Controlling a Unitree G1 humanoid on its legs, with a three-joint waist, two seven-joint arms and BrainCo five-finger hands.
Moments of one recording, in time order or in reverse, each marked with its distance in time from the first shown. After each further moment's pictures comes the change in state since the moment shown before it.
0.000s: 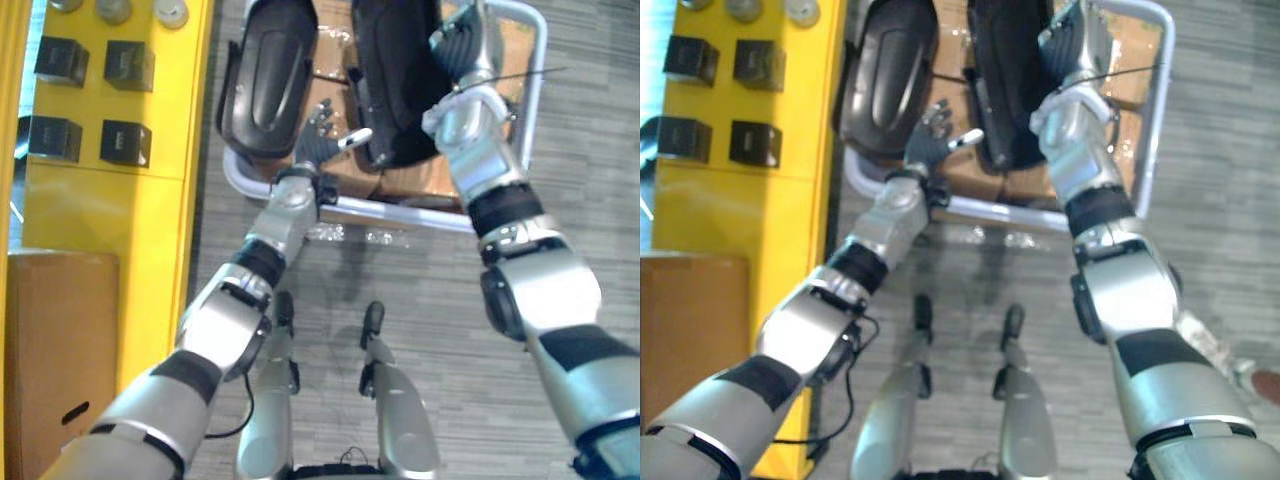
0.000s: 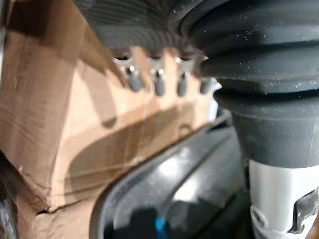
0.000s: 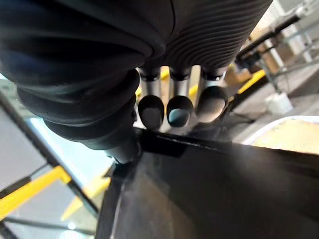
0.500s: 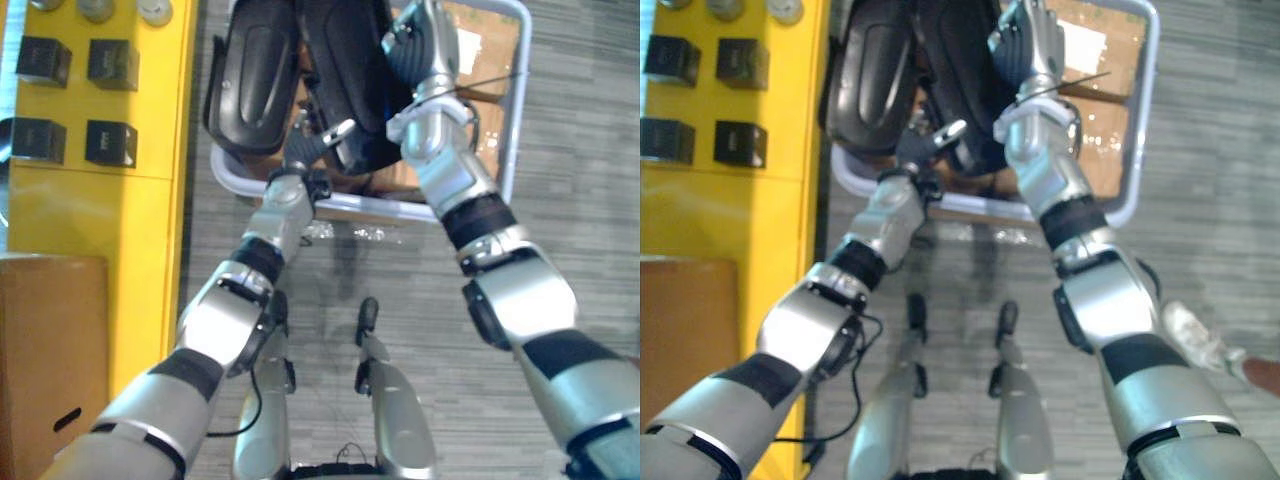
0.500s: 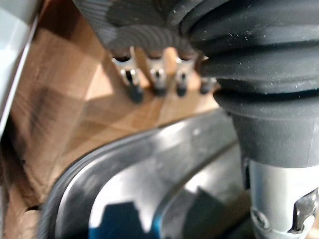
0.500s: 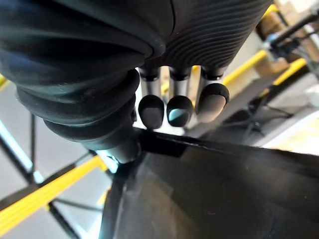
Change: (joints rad) left arm -0.021 0.006 0.092 0.059 -0.080 -0.010 0.045; right arm 0.054 0.058 0.085 -0.158 -0.039 -0.024 -0.029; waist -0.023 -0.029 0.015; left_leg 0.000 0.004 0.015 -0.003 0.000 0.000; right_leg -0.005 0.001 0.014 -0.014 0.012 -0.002
